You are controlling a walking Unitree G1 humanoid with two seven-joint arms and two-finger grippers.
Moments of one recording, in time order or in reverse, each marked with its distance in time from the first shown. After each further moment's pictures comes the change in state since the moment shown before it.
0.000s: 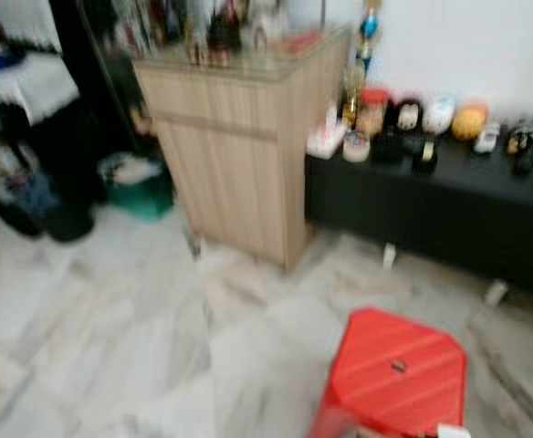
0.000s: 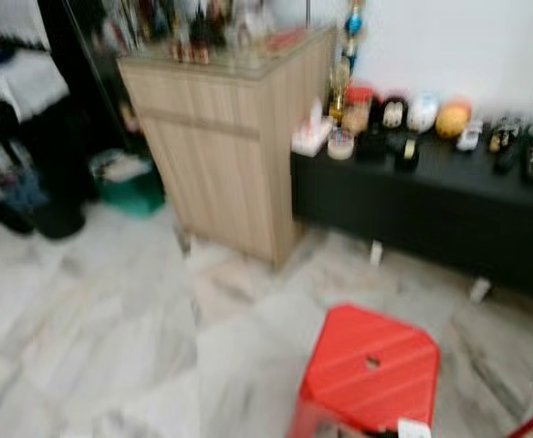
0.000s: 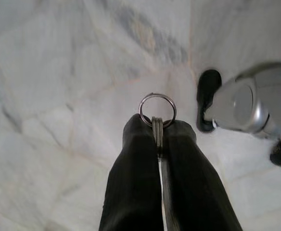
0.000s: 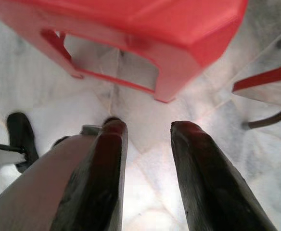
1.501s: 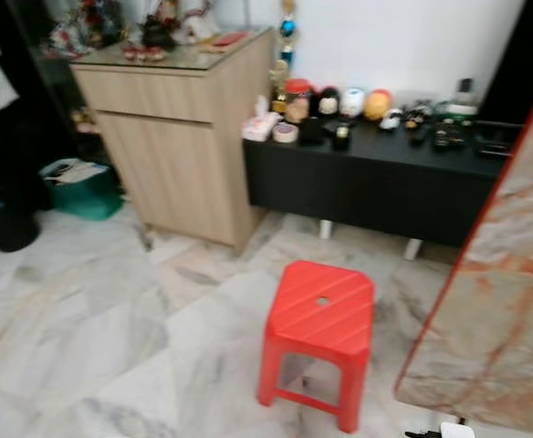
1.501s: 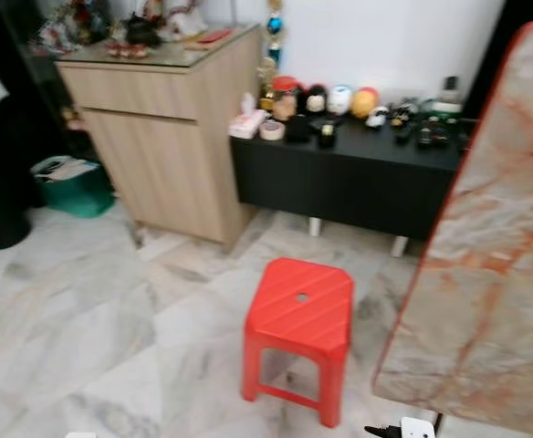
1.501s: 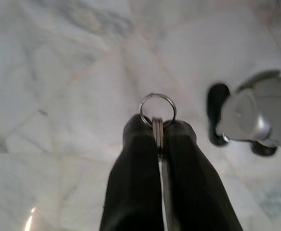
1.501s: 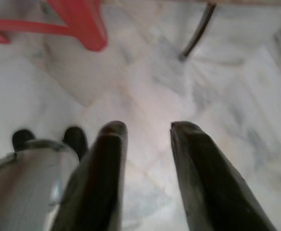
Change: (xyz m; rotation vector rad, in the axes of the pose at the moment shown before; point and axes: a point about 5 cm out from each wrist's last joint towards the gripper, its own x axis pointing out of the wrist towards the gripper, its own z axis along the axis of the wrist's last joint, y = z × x) left arm 0.000 0.002 0.003 0.087 0.017 0.000; right arm 0.001 0.004 0.001 -0.021 0.012 0.005
